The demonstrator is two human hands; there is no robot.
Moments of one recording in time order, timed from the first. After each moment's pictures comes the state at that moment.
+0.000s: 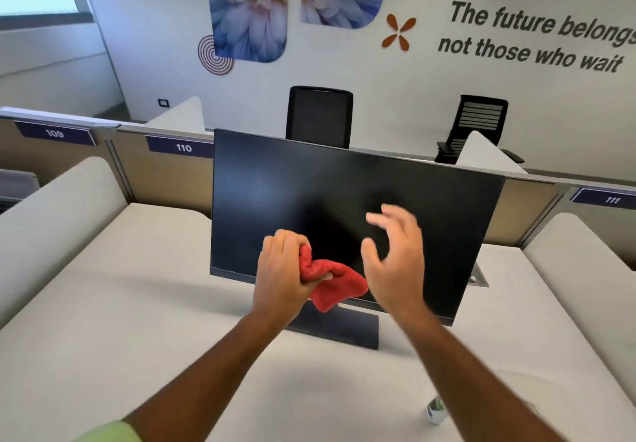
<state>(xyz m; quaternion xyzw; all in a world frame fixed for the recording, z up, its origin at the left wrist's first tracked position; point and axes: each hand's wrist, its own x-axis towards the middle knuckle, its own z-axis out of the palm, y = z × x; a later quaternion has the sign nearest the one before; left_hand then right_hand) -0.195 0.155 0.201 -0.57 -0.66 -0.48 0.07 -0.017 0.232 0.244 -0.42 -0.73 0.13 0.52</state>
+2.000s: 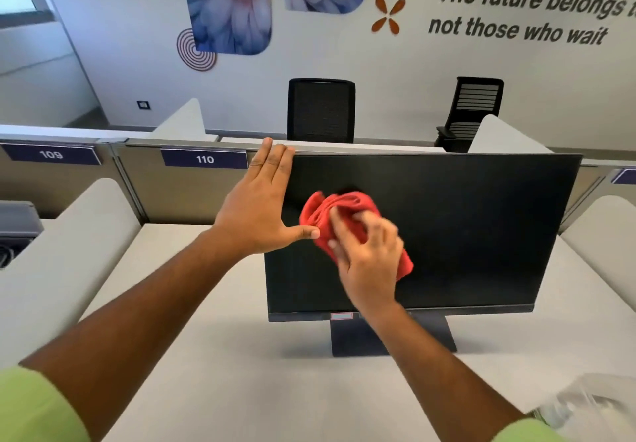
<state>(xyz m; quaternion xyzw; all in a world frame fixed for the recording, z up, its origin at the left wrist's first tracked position) -0.406 0.187 0.309 -0.69 -0.70 -0.16 0.09 -0.200 0.250 0.177 -0.42 -0.77 -0.17 0.44</state>
